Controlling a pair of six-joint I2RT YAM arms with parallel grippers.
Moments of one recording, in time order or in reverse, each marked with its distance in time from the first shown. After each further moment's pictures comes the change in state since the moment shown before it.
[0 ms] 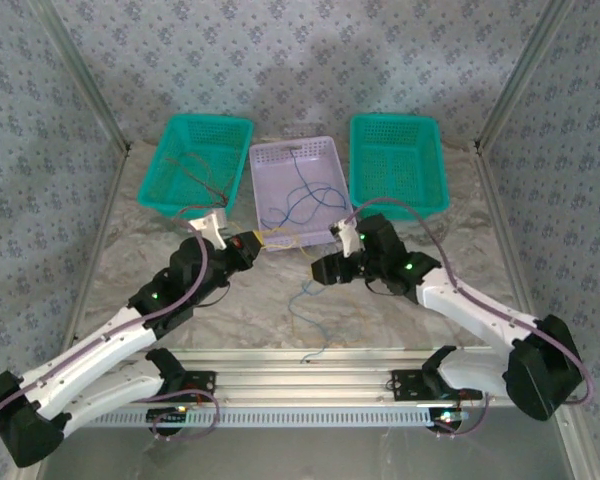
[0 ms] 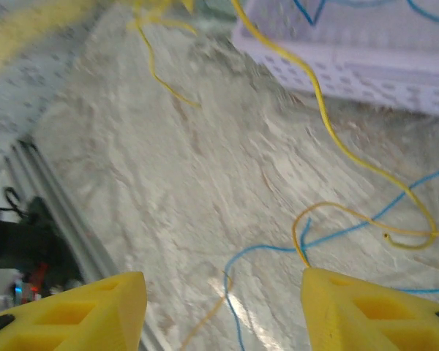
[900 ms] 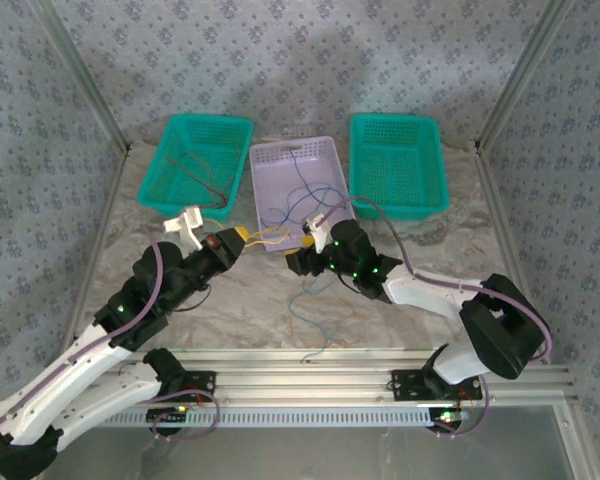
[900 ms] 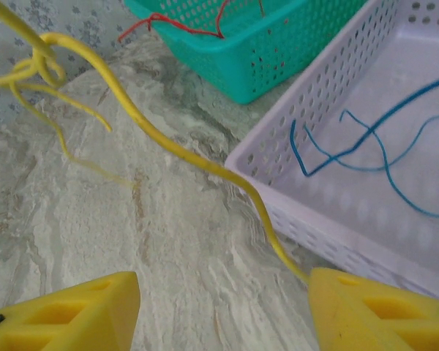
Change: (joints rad) left arm 0.000 -0.157 0.095 -0.138 0.038 -0.081; right arm 0.098 0.251 -0.024 0.562 0.202 -0.198
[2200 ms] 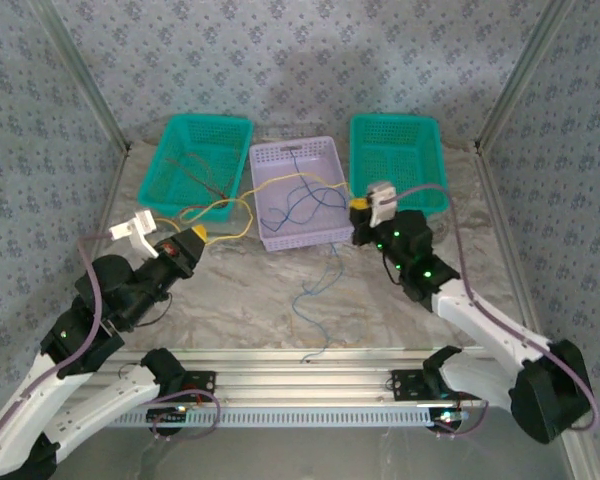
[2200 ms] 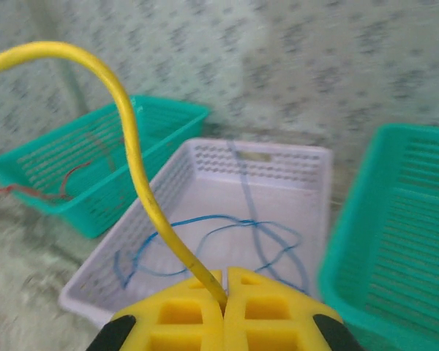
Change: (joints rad) left arm 0.013 -0.132 0.190 -0.299 -0.142 0.167; right arm -0.272 -0.425 -0.066 -0.093 0.204 -0.035
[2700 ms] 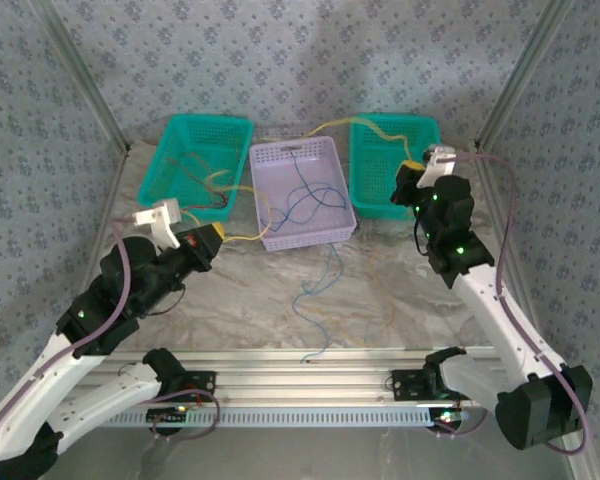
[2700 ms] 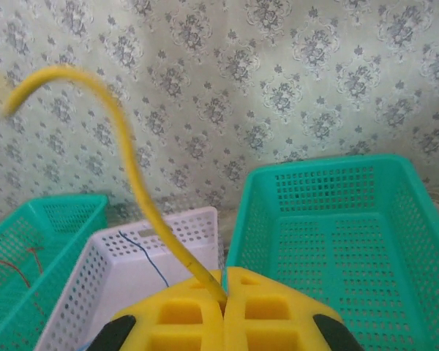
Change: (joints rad) left arm 0.000 0.136 0.051 -0.005 0.066 0.082; right arm -0.239 0.034 0.274 -0.212 0.062 0.174
